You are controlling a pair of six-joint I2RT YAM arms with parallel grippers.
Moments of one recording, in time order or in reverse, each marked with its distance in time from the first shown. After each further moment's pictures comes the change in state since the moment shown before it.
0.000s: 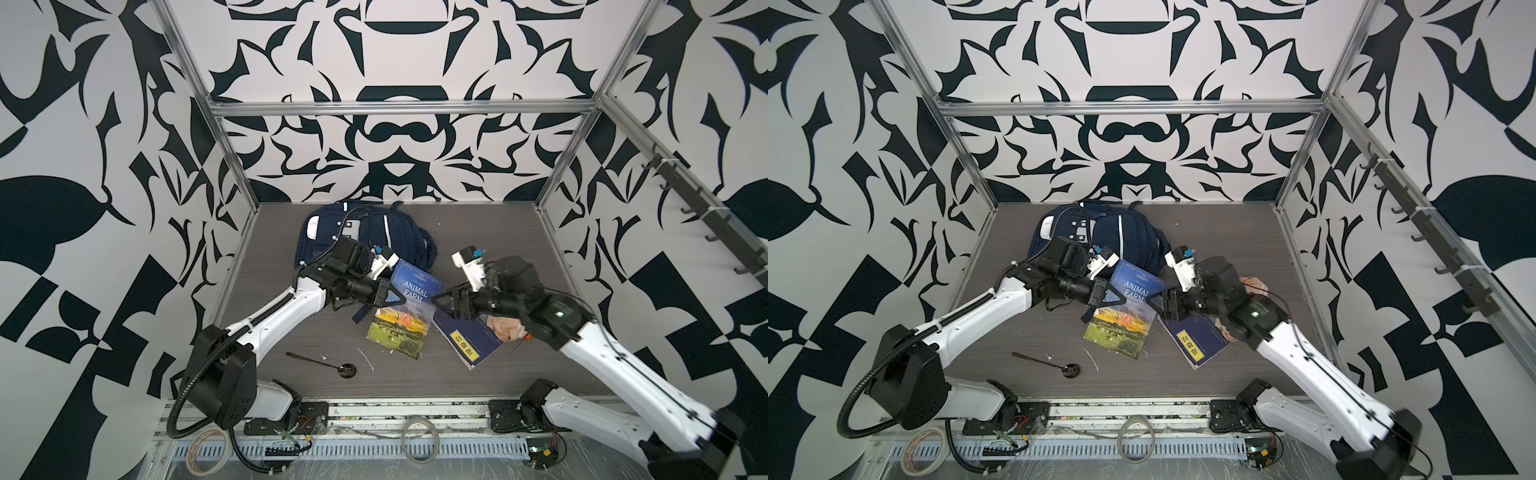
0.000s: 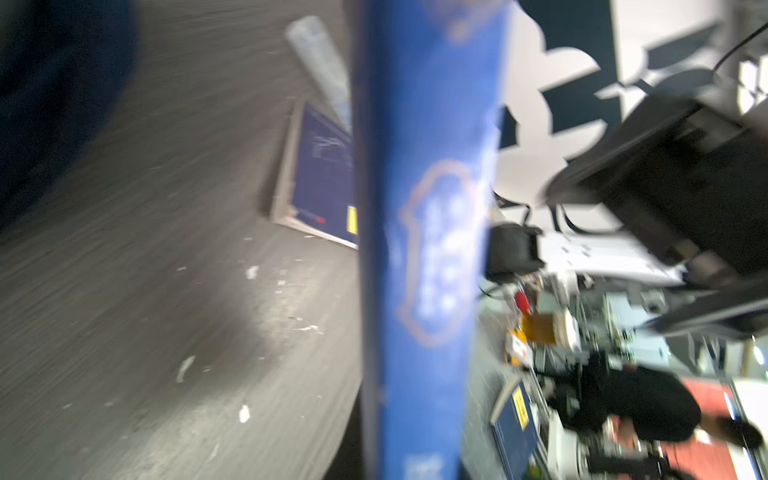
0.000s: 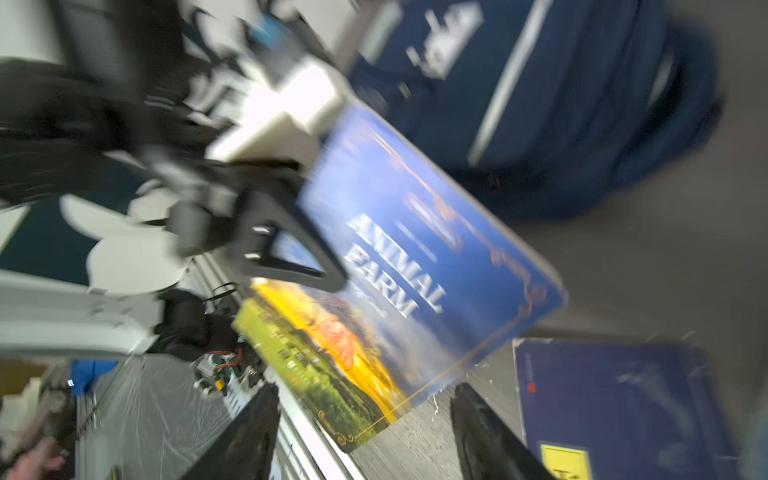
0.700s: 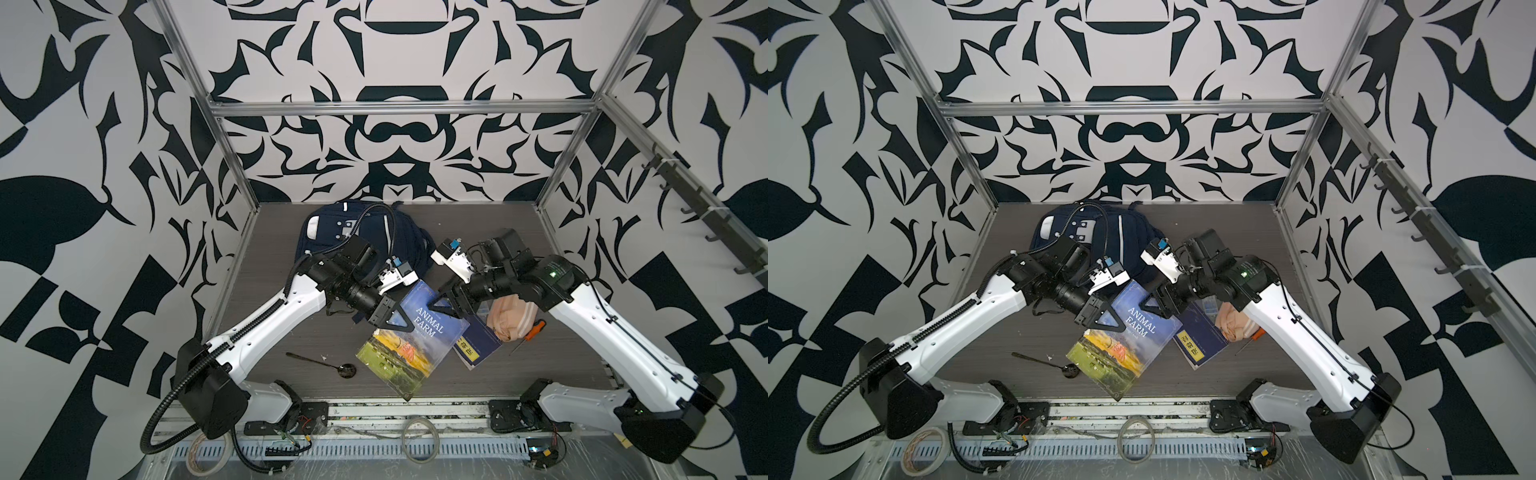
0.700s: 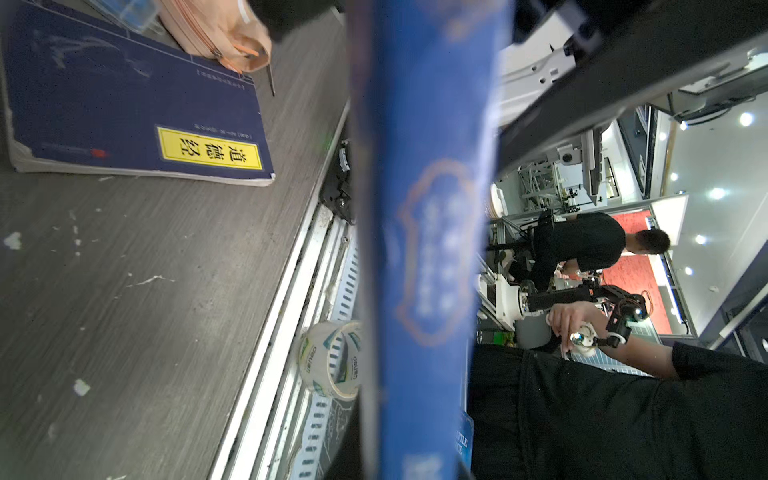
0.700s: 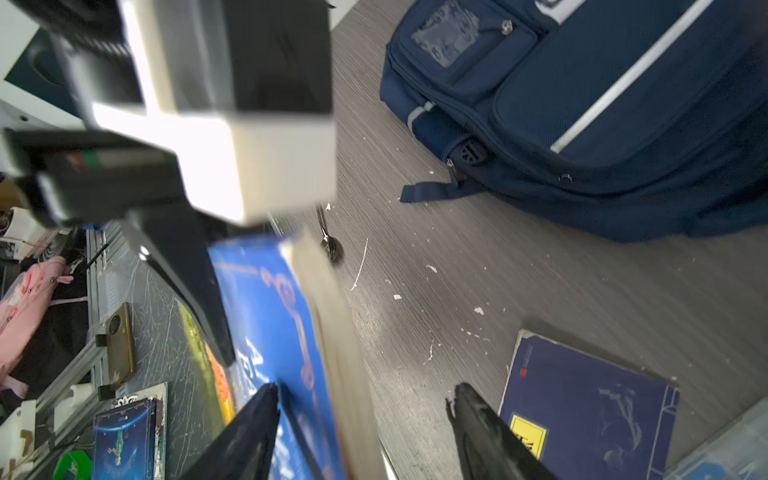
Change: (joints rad) left arm -0.131 -0.042 0.180 -0.462 0.154 0.266; right arm -0.008 0.271 0.308 -0.351 -0.181 -0.336
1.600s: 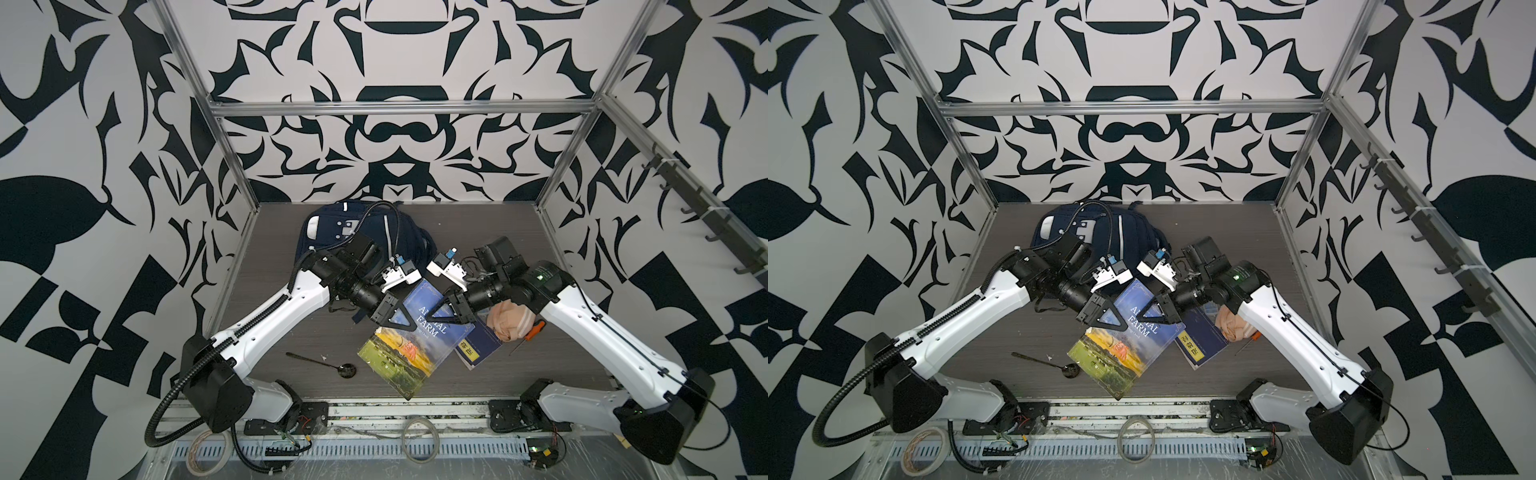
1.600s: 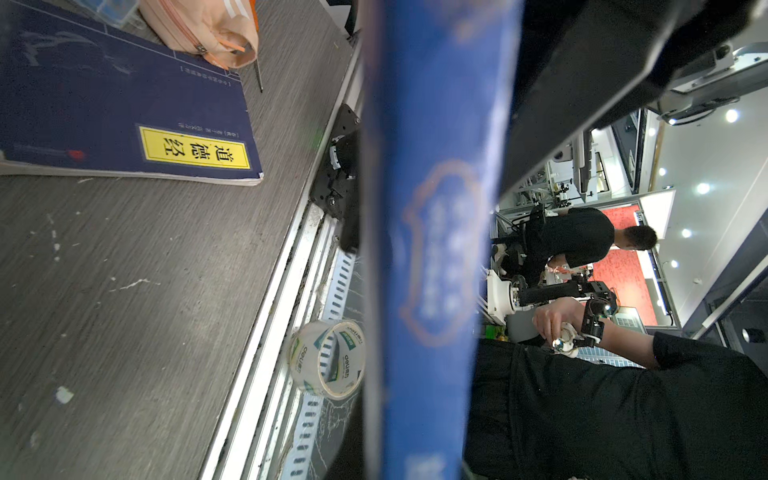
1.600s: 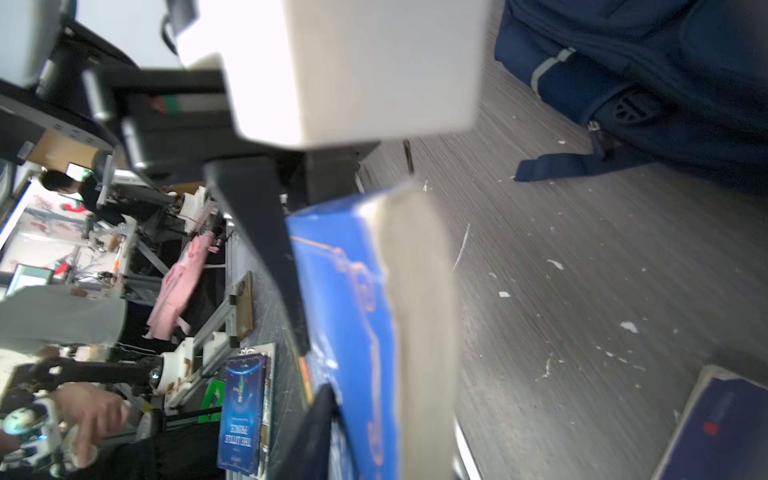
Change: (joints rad) left arm -0.010 0.038 0.051 -0.022 0.005 0.003; right arm -0.030 -0.009 -0.159 0.094 -0.354 0.076
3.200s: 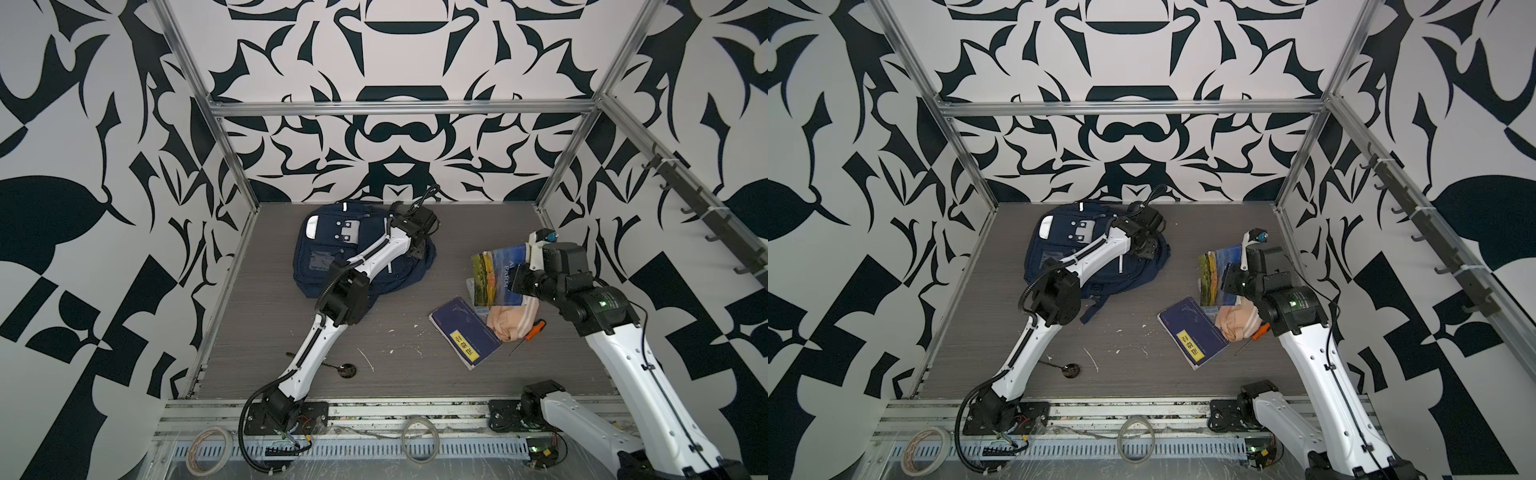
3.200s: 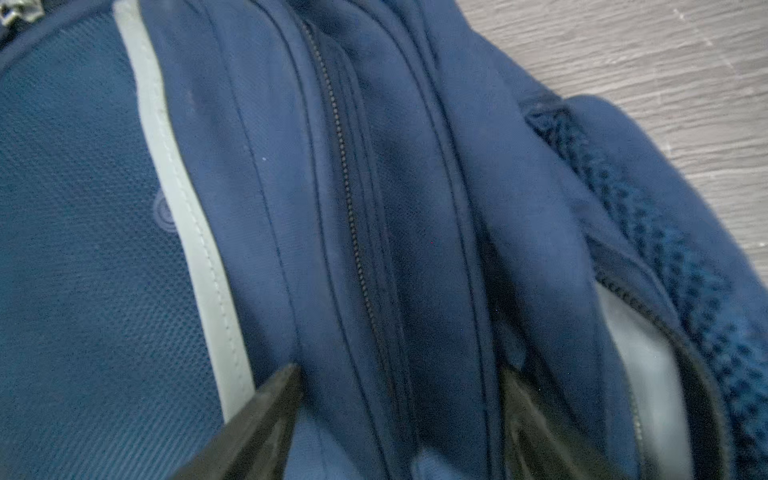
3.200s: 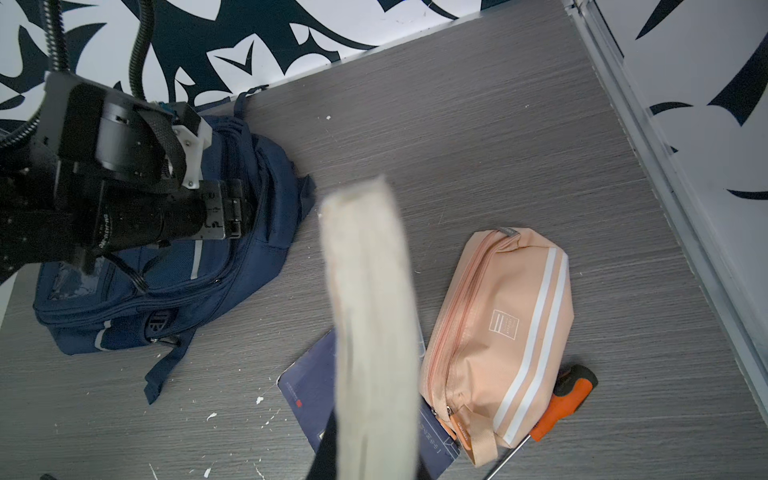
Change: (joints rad) left arm 0.020 1.125 1.054 0.072 -1.418 -0.433; right arm -0.381 -0.273 -0.085 0.005 0.947 0.344
